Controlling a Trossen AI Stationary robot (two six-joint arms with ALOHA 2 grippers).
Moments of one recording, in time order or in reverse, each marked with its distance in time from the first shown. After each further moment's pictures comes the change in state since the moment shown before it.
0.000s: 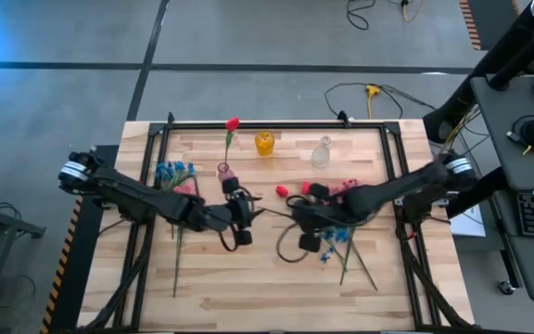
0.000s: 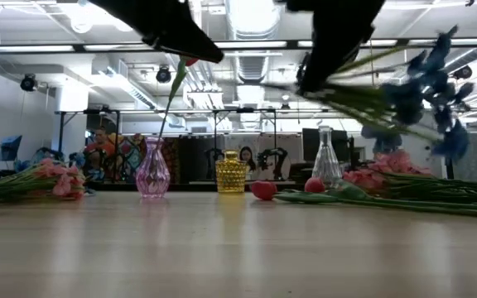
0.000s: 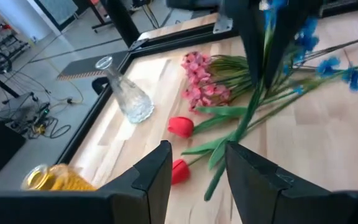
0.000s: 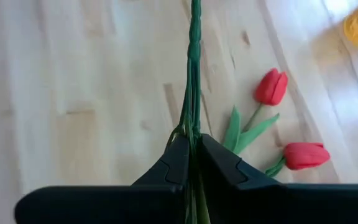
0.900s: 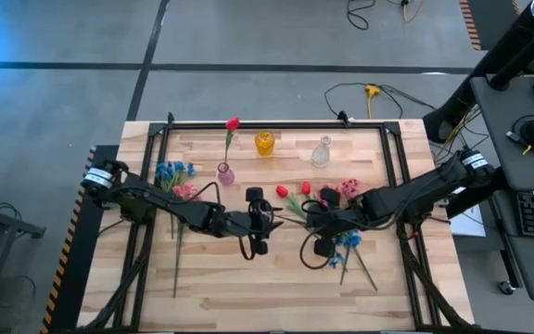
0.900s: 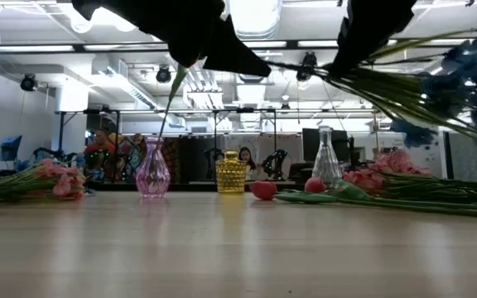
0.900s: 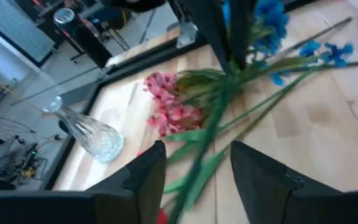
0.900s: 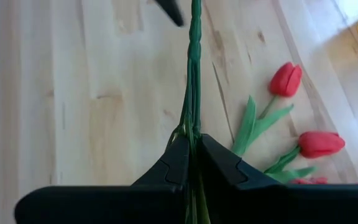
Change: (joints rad) left arm 0.018 0.222 0.071 0.227 0.104 0.208; right arm 0.069 -0.144 -0.135 0.062 -0.006 0.021
